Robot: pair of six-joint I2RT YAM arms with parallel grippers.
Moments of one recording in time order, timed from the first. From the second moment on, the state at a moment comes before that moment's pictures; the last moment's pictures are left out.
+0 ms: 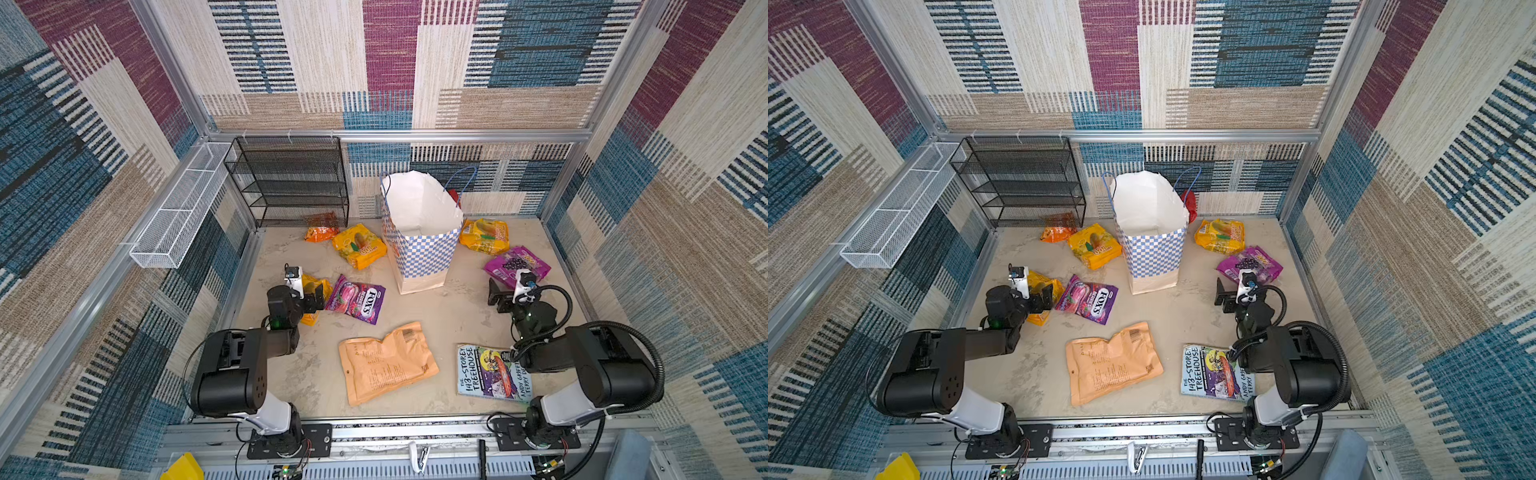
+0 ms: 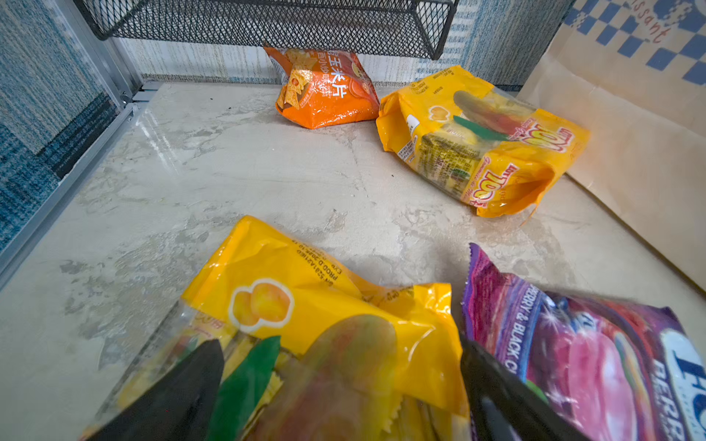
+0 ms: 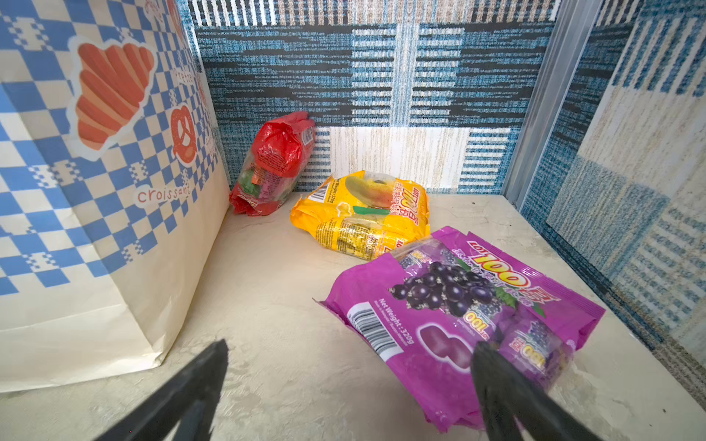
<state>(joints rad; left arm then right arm) 0.07 1.55 0.44 0.70 0.14 0.00 -0.01 1.54 0.21 1.25 -0.05 0.00</state>
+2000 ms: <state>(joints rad) -0.44 0.66 0.58 -0.70 0.16 -1.07 -0.02 0.88 0.61 0.02 -0.03 0.62</state>
